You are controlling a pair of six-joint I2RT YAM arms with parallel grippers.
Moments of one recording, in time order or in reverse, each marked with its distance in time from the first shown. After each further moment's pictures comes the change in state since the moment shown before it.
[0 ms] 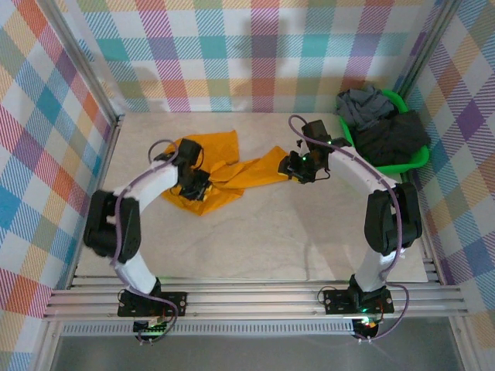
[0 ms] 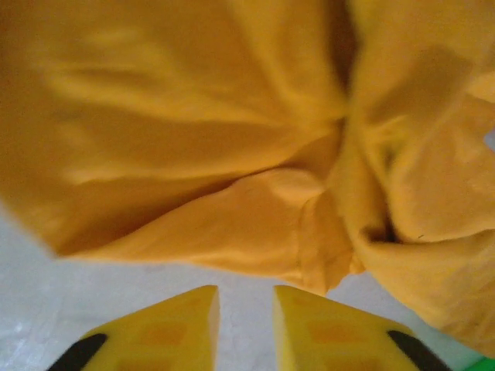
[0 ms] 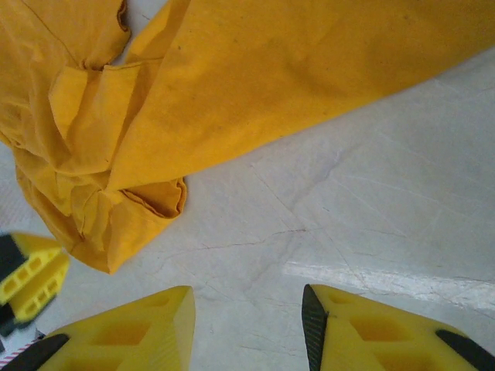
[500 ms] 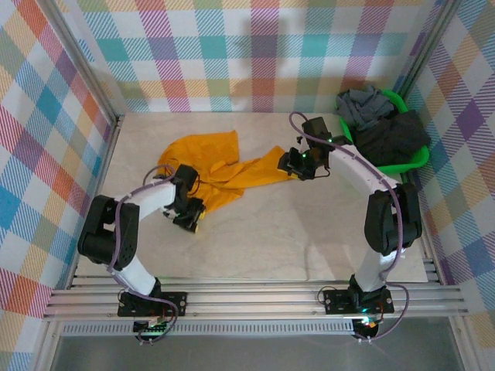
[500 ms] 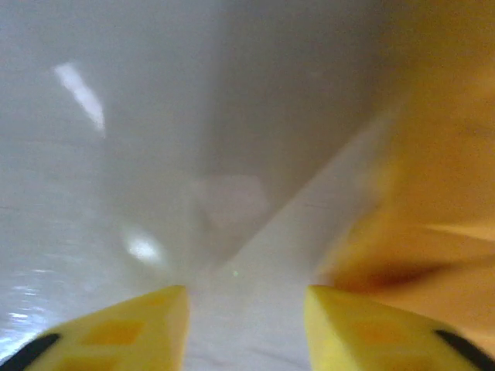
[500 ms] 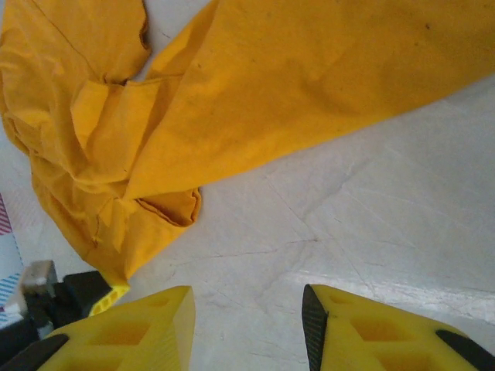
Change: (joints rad) left arm 0.011 -0.136 -0.367 -0.002 0.016 -0.141; right arm 0.000 0.000 0.028 0.000 0.003 0.007
